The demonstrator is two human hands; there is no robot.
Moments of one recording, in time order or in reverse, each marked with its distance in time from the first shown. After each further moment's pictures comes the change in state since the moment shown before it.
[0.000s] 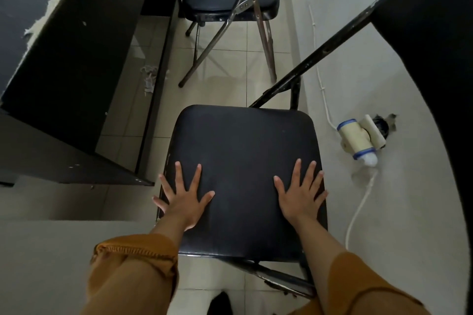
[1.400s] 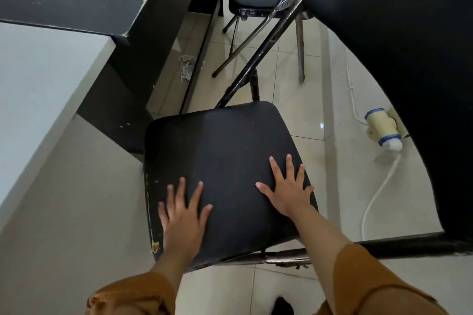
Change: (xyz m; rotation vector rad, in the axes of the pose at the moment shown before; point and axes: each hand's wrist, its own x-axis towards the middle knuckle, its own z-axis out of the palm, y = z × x) left_hand -0.129 -0.084 0.065 -0.016 0.329 -0.039; right_hand -0.091 -0.040 0.020 -0.211 -0.182 -0.352
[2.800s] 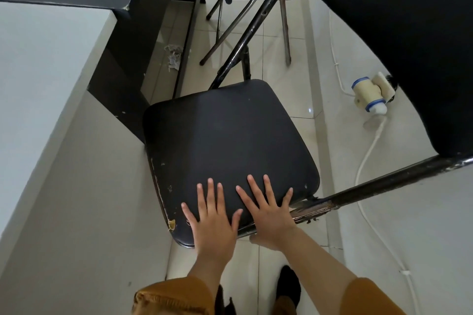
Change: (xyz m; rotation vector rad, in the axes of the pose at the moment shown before) left_hand -0.066 0.024 0.021 0.136 -0.022 0.096; right_hand -0.099 -0.028 0.075 -0.335 -0.102 -0.330
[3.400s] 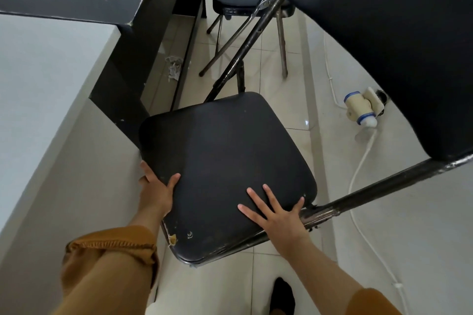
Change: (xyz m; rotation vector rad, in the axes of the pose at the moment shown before) left_hand 0.089 -0.084 -0.043 -0.769 0.002 -0.429; right_hand -0.018 0.036 -0.004 -0.220 0.011 -0.033
